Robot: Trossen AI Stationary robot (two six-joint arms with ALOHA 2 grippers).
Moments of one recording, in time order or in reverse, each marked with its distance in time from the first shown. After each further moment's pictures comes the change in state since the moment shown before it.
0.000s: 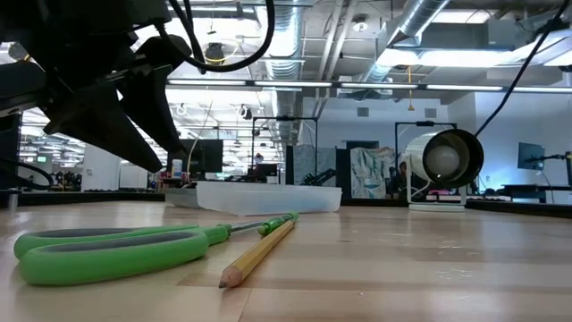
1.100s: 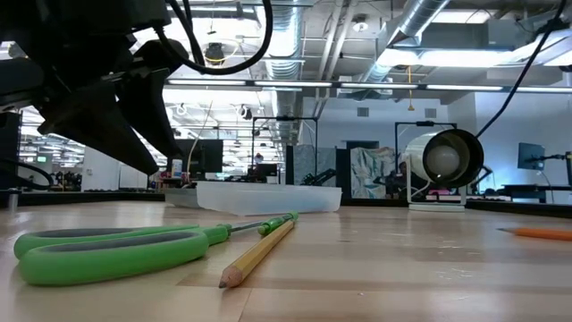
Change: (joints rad) left arm 0.000 0.000 0.000 -0.007 0.022 -0.052; right arm -0.103 0.001 0.005 0.039 0.108 -0.425
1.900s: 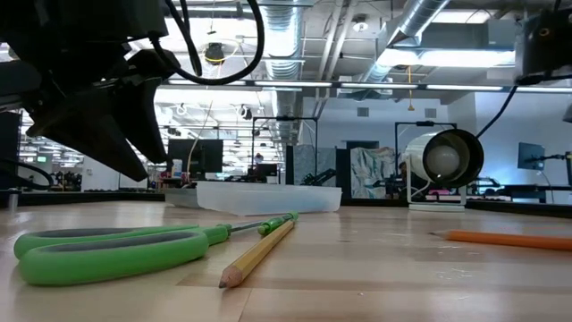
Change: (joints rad) left arm 0.000 0.000 0.000 -0.054 0.026 -0.099; right arm -0.092 -0.003 -0.003 0.217 0.046 -0.432
